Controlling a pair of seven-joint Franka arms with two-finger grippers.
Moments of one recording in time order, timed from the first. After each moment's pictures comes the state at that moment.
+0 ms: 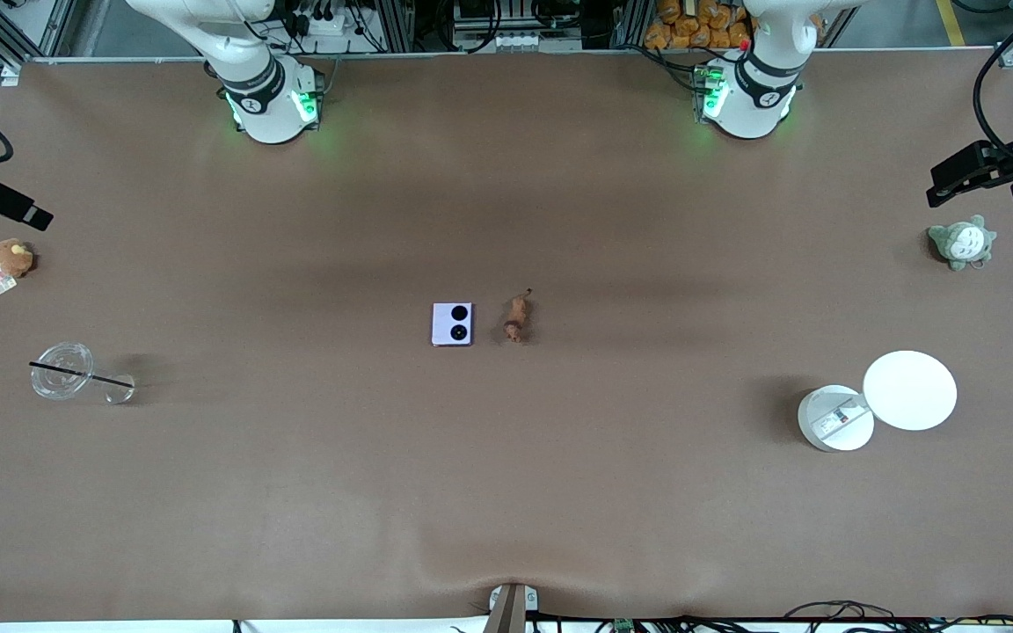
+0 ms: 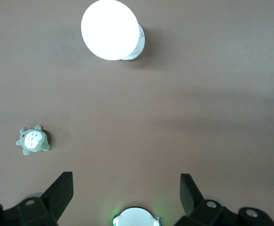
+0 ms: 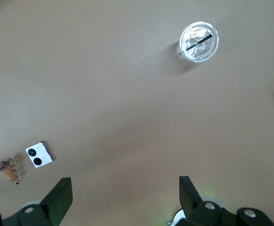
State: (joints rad) left arm 0.16 -0.01 -0.20 -1.49 0.03 1.41 -0.08; right arm -0.09 0.03 0.02 -1.41 0.06 1.37 0.35
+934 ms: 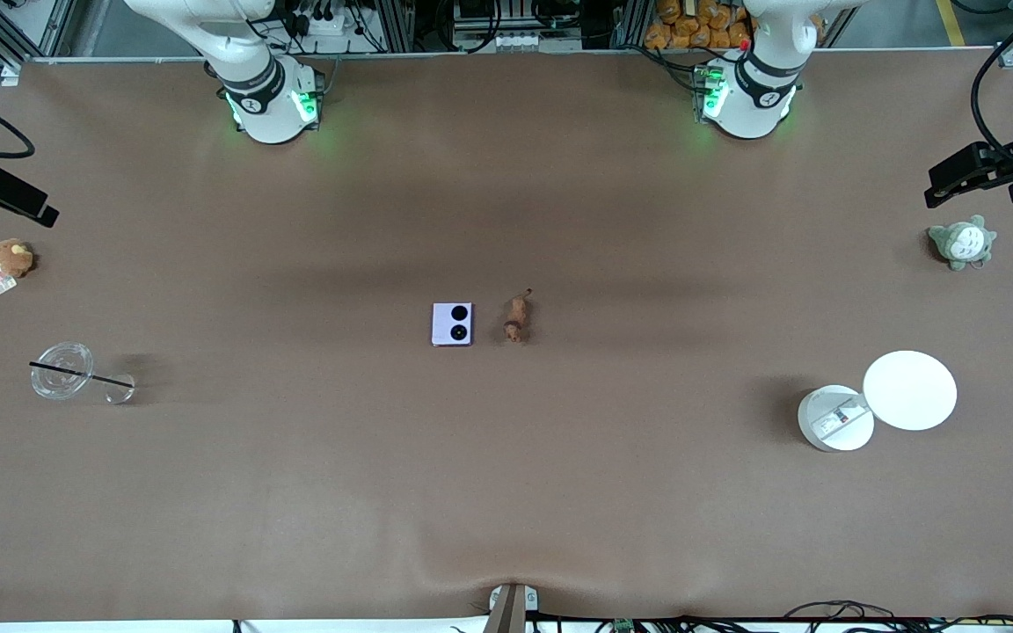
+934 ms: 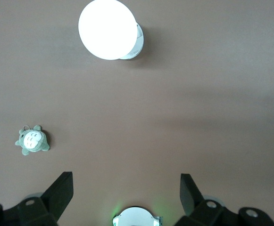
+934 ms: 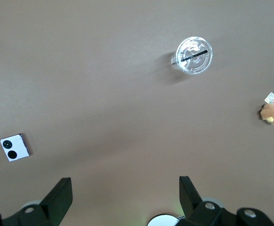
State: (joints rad) left arm 0.16 -0.01 -0.20 -1.49 0.03 1.41 -0.08; right arm -0.05 0.03 0.02 -1.41 -0.02 1.36 0.25
